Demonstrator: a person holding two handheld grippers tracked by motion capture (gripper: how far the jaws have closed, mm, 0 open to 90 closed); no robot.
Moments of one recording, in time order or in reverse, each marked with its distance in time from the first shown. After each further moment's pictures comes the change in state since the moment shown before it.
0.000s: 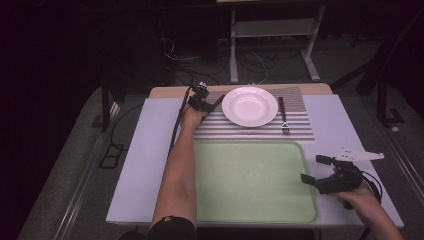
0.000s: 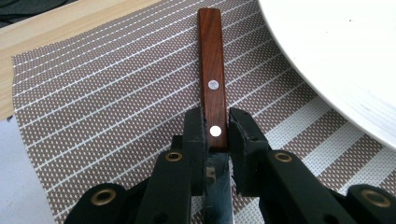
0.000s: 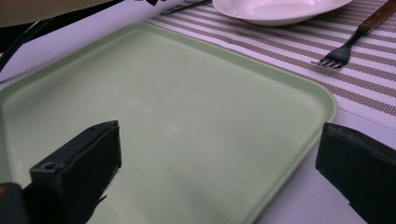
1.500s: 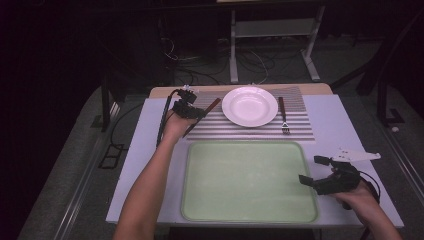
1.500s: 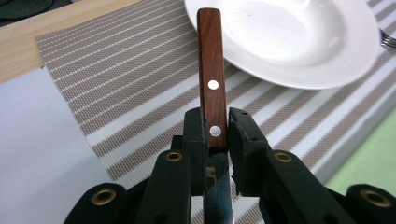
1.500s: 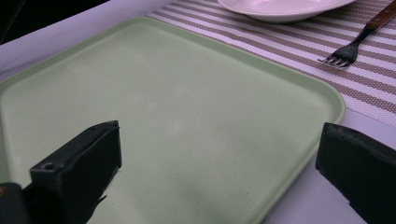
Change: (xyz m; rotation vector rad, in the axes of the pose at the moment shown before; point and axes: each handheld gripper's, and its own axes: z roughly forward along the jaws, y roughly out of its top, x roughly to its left) left arm -0.031 -0.030 -0.104 -0.040 -0.080 0.010; right arm 0.004 0.000 0.004 0.018 0.001 -0.015
